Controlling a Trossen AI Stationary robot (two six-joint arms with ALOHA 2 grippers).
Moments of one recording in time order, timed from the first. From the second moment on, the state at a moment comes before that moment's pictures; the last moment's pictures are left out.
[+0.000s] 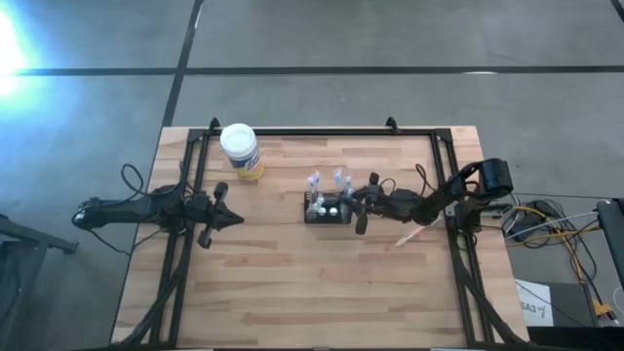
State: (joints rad) left arm -0.02 0.01 0.03 -0.02 0.17 -0.11; right arm -0.02 1.74 0.32 1.36 0.29 0.16
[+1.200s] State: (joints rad) left arm -0.02 0.02 0.03 -0.02 0.17 -0.13; right arm 0.19 1.02 0.95 -0.58 0.39 0.18
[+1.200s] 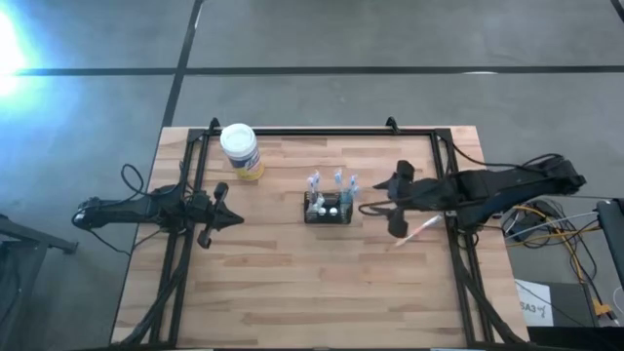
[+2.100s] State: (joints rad) left arm -0.02 0.02 0.03 -0.02 0.17 -0.11; right arm 0.32 1.39 0.90 -1.06 0.02 0.23
